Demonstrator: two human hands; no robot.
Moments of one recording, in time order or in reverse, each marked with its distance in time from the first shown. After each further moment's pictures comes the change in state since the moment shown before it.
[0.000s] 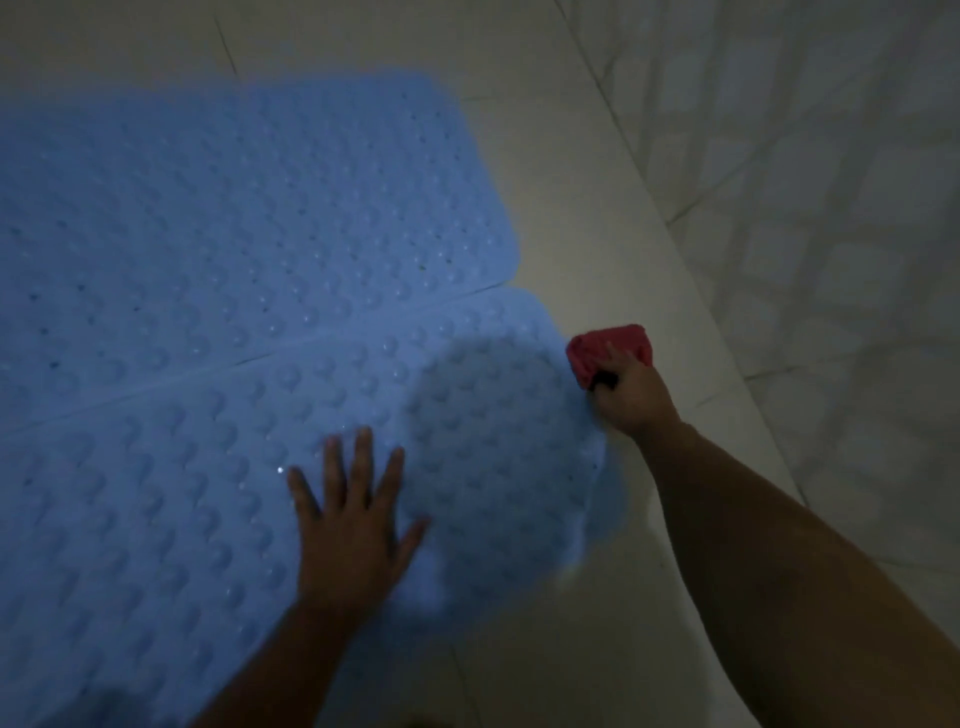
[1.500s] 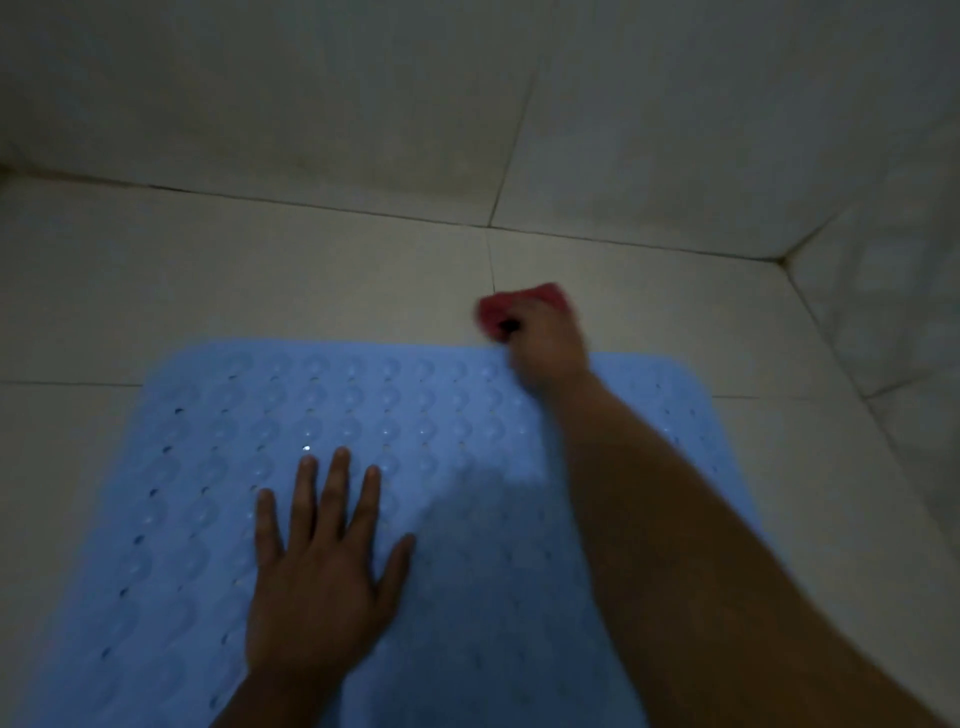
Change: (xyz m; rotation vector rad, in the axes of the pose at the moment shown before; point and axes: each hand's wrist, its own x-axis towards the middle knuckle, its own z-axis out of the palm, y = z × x) left_hand 0.232 -0.272 -0.076 0.159 0.279 -0.386; right_hand 0.351 -0.505 0.057 0.107 0.279 -0.766
